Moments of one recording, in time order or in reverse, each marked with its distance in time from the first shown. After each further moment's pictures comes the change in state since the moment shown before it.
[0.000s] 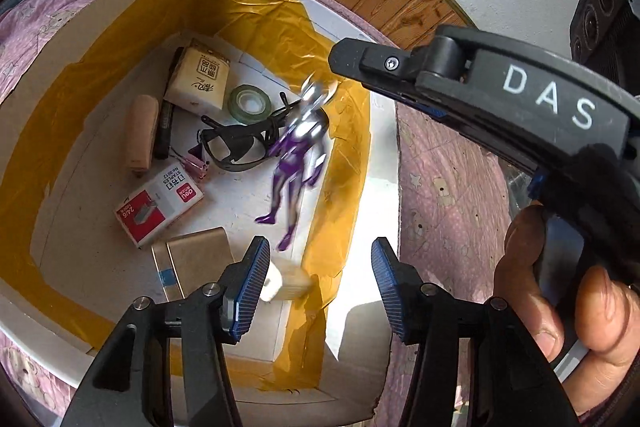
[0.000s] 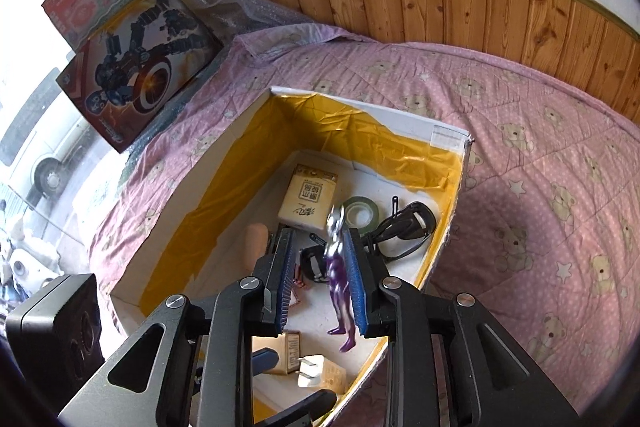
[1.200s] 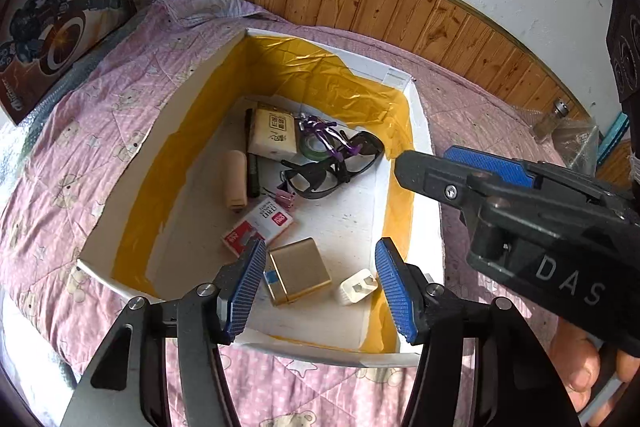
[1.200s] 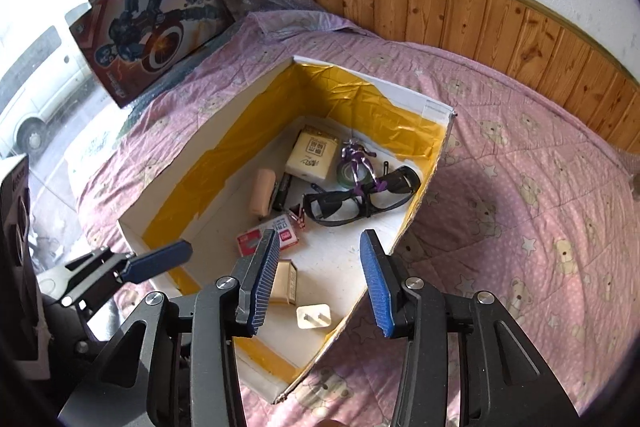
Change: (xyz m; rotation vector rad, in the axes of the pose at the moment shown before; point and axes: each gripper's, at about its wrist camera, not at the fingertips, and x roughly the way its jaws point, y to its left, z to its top) left arm -0.058 -0.010 -0.015 0.178 -0.160 0.317; right arm -0.045 0.040 -0.047 -0.149 0.044 -0.106
